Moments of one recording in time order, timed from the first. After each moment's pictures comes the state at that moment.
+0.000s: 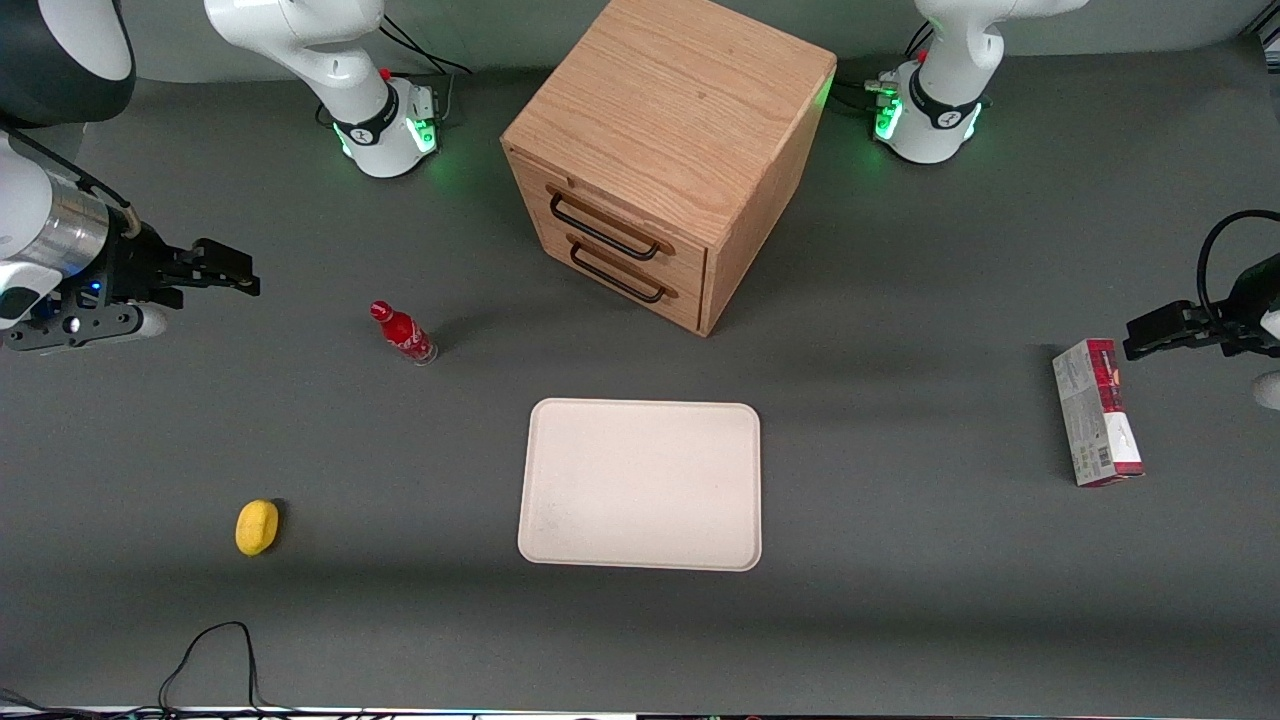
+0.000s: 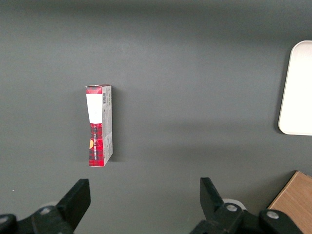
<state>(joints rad) 0.08 0.03 -0.02 -1.62 0.10 1.51 -0.05</state>
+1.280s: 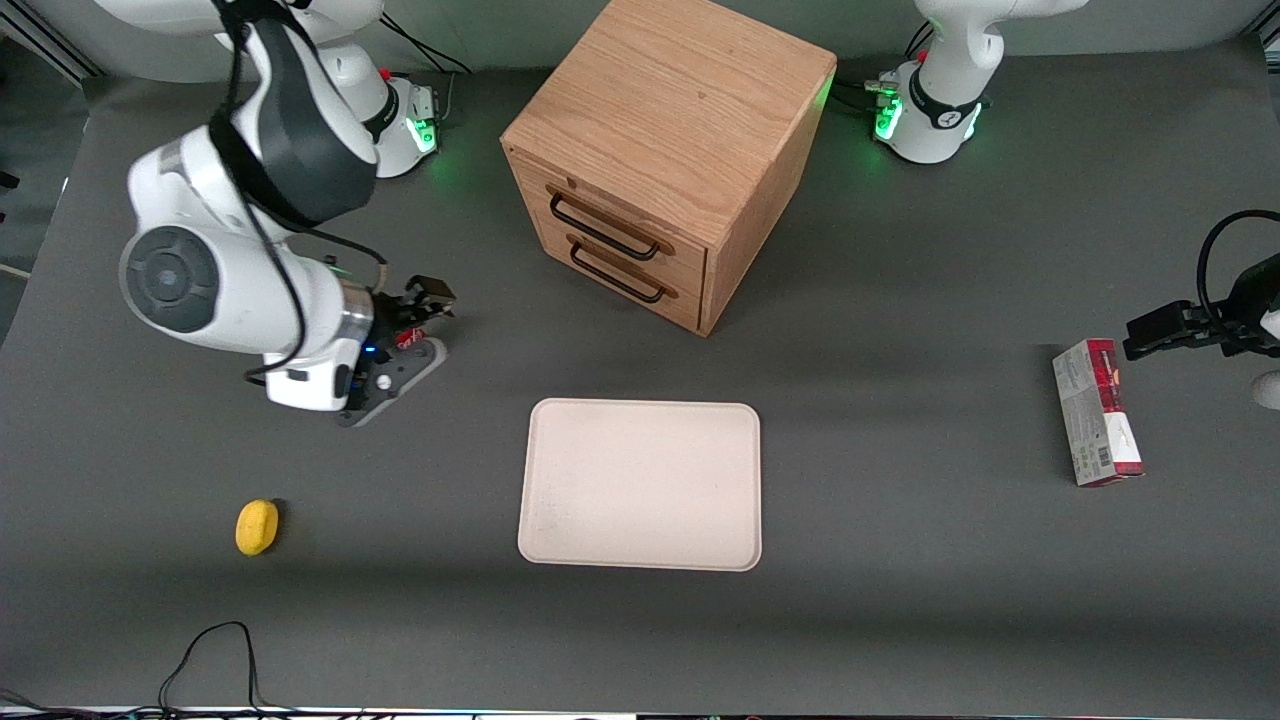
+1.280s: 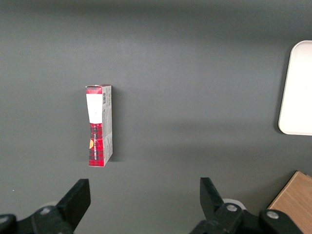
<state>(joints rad) 0.30 0.37 0.10 -1.40 0.15 1.55 -0.26</state>
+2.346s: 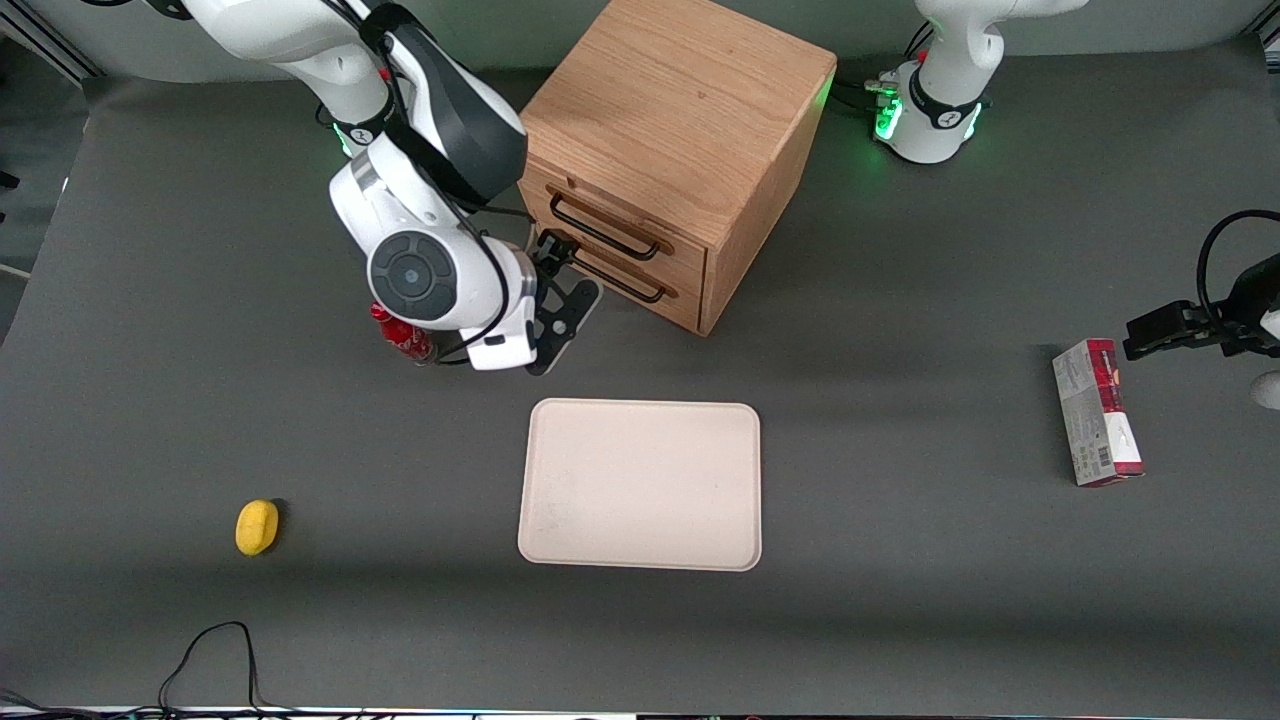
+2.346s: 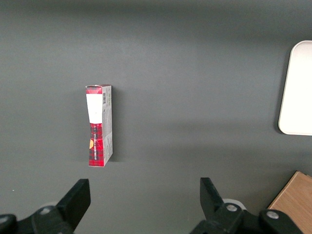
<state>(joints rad) 0.40 0.45 0.21 -1.41 0.23 1.54 -0.31</state>
